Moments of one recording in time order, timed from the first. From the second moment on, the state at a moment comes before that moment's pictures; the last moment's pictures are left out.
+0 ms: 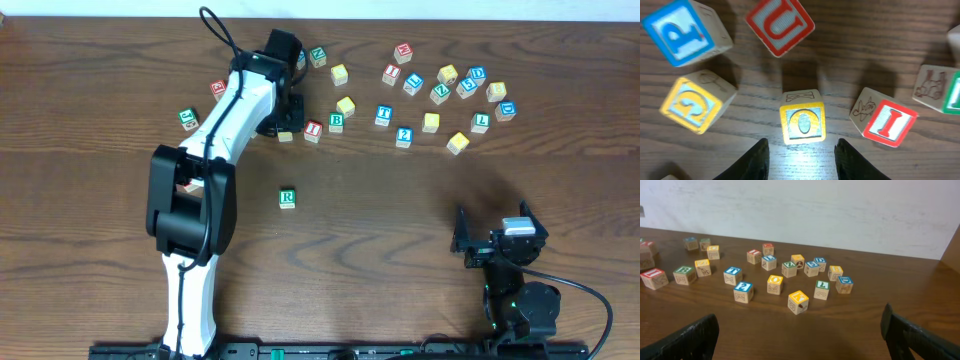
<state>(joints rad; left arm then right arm) -0.31 2.22 1.84 -0.99 0.00 -0.33 0.03 0.01 0.01 -0.07 -0.01 -0.08</state>
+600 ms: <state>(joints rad) -0.33 2.23 1.84 -0.98 0.00 -0.33 0.03 0.01 0.01 -0.07 -0.01 -0.08</state>
